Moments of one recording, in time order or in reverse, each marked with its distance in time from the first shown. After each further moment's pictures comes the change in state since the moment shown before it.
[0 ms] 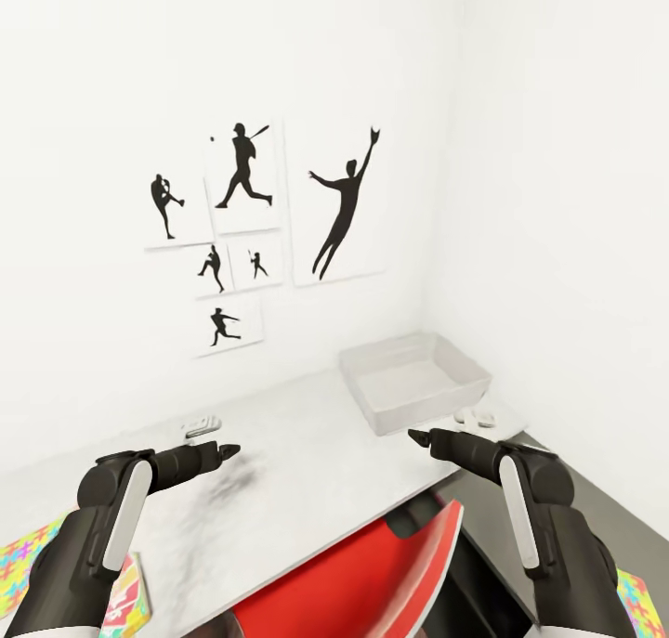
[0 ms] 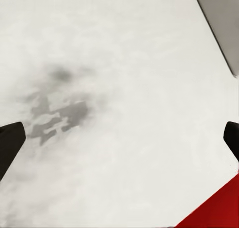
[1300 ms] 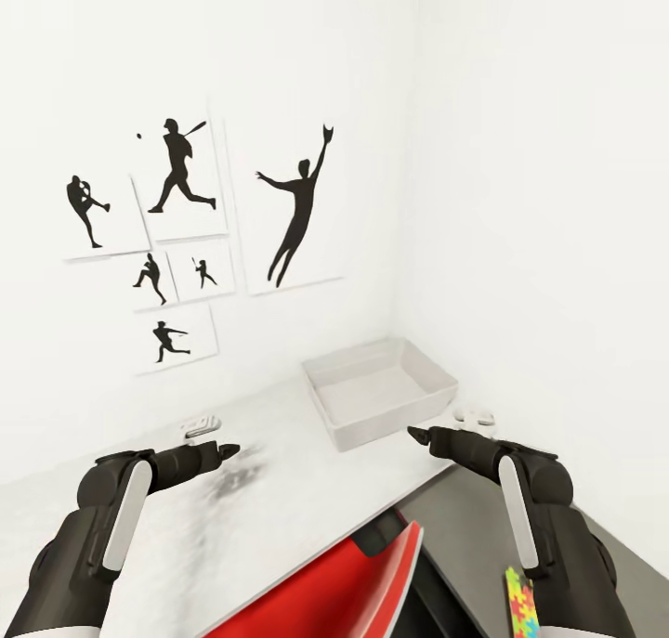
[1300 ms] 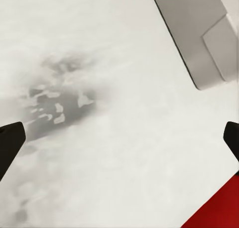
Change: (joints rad) left arm 0.000 -0.001 0.003 0.000 0.000 0.000 0.000; right arm 0.000 0.002 0.002 0.001 0.002 -0.031 0.004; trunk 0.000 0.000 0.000
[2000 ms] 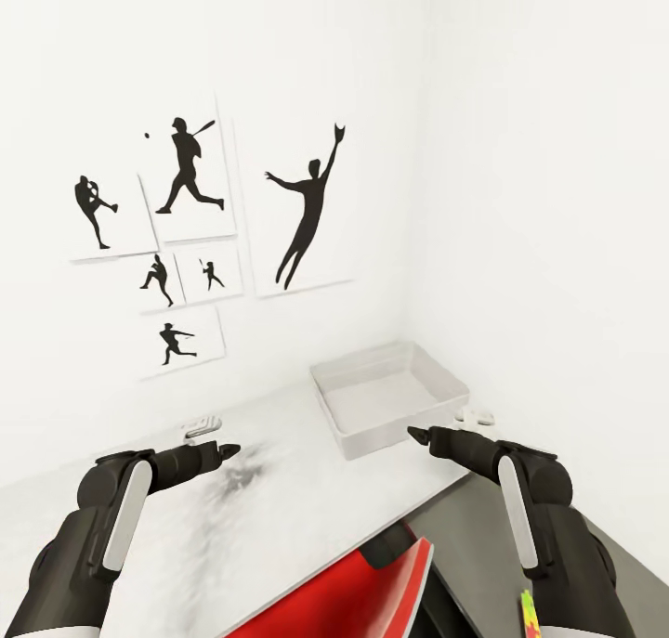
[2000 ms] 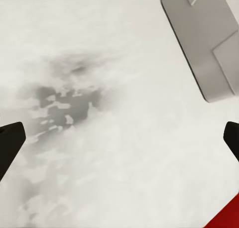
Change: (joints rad) left arm 0.000 0.000 -0.001 0.000 0.000 0.000 0.000; right arm 0.000 0.000 0.002 0.000 0.001 -0.002 -0.003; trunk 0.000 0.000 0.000
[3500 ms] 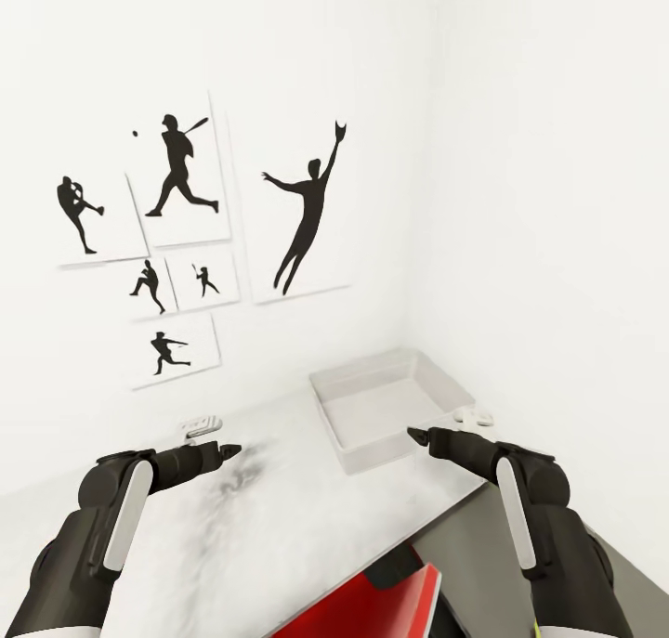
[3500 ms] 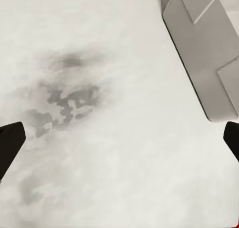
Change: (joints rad) left arm 0.000 0.000 -0.005 0.000 0.000 0.000 0.000; right arm 0.000 0.000 0.000 0.022 0.002 -0.029 -0.004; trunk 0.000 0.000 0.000
